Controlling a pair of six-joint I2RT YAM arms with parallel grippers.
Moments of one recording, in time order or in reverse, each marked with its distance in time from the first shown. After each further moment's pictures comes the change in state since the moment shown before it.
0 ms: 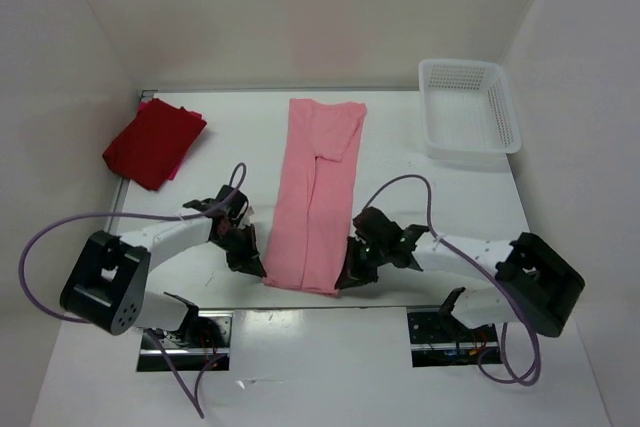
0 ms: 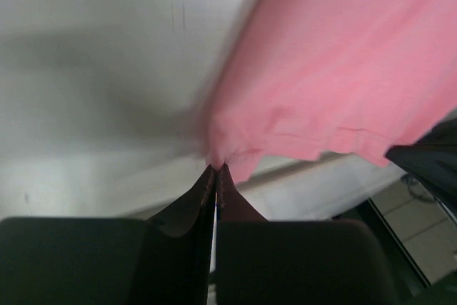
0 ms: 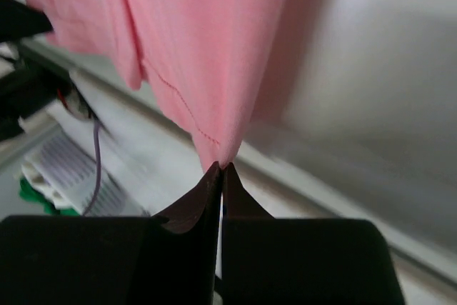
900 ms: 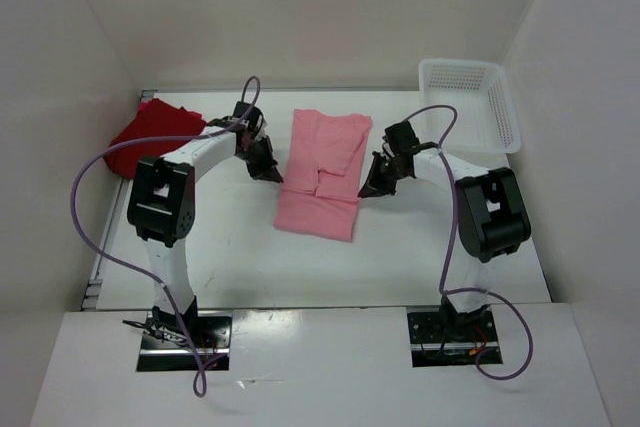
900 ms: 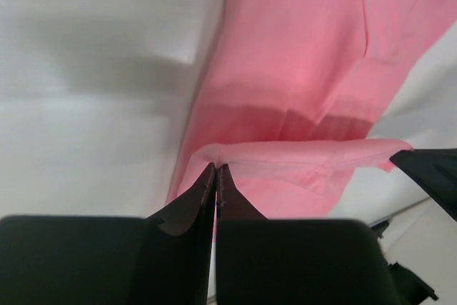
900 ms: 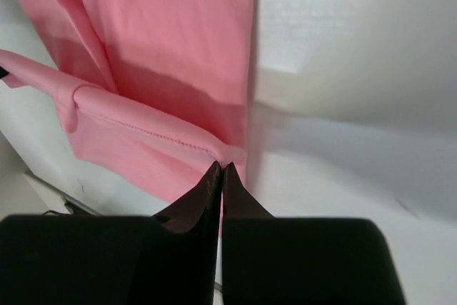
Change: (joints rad) left arm 0.131 0.549 0.831 -0.056 -0.087 0.103; right arm -0.509 0.425 0.584 -0.222 0.020 -0.407
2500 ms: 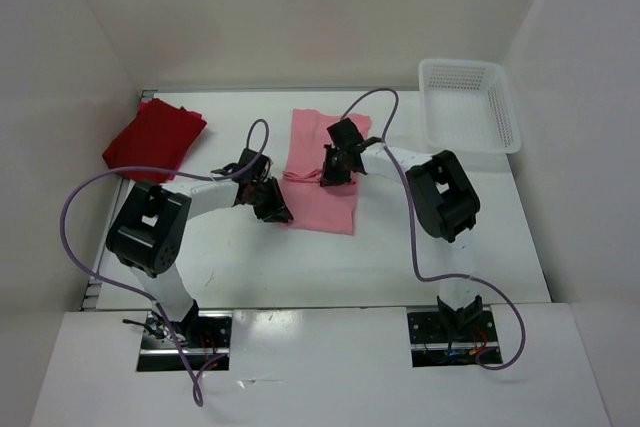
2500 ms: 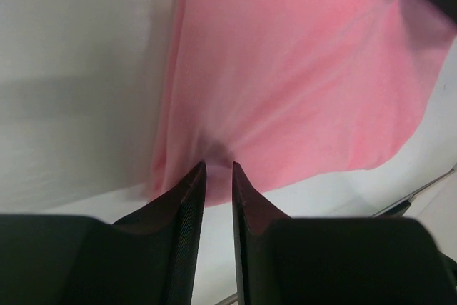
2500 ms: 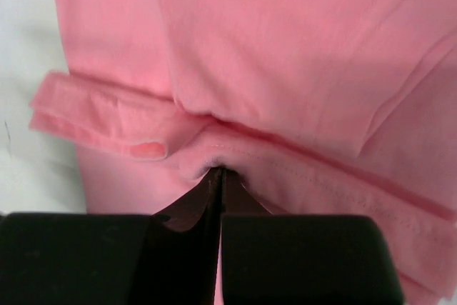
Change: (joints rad) left arm -0.135 -0.219 -0.526 0.397 -0.005 -0.152; right arm 0.250 0.312 0.310 0.129 0.235 0.029
